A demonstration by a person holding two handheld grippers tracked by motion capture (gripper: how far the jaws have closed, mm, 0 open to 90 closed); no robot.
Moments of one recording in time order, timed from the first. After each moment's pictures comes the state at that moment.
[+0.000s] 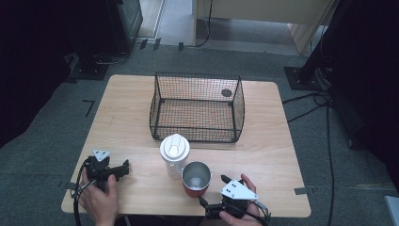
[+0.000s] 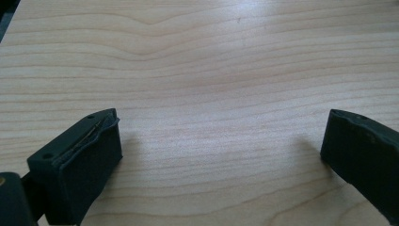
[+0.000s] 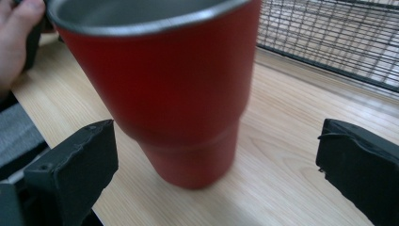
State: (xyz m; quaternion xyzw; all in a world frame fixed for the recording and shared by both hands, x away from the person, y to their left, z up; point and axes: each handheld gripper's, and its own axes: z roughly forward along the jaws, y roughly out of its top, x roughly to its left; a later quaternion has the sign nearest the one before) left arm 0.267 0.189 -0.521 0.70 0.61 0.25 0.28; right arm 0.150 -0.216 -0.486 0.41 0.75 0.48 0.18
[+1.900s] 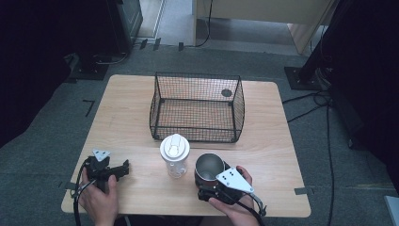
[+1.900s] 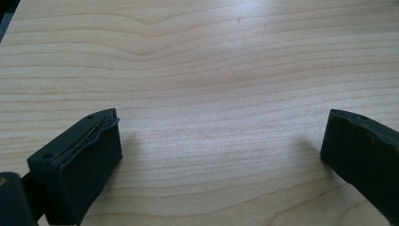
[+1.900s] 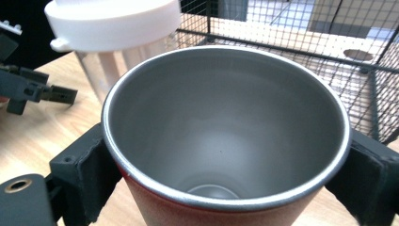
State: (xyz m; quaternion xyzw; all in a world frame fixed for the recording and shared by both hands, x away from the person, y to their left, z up) left arm 0.267 0.189 -0.521 0.70 0.61 0.25 0.28; right arm 0.168 -0.196 -0.448 0.46 0.70 0.48 0.26
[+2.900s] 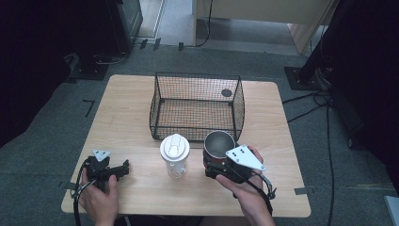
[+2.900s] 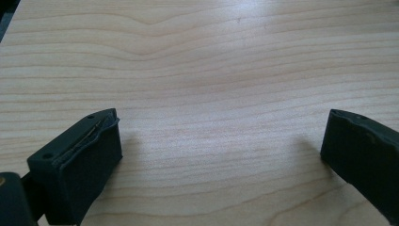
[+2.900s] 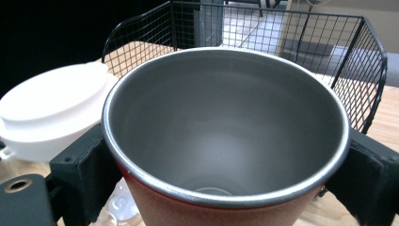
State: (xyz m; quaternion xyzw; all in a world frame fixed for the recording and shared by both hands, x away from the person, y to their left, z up) left arm 0.267 0.189 -0.521 0.70 0.61 0.25 0.28; right arm 0.202 -0.211 -0.395 0.48 0.67 0.48 0.30
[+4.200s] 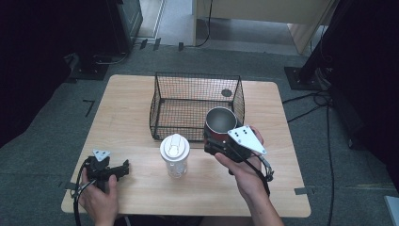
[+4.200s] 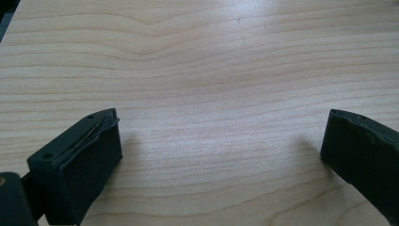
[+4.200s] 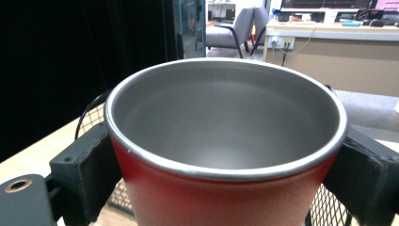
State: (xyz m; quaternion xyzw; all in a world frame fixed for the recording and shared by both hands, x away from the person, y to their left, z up) left arm 0.267 0.189 -0.521 0.70 0.61 0.25 0.28; right arm 0.242 -0.208 -0.368 0.47 0.61 0.53 0.36
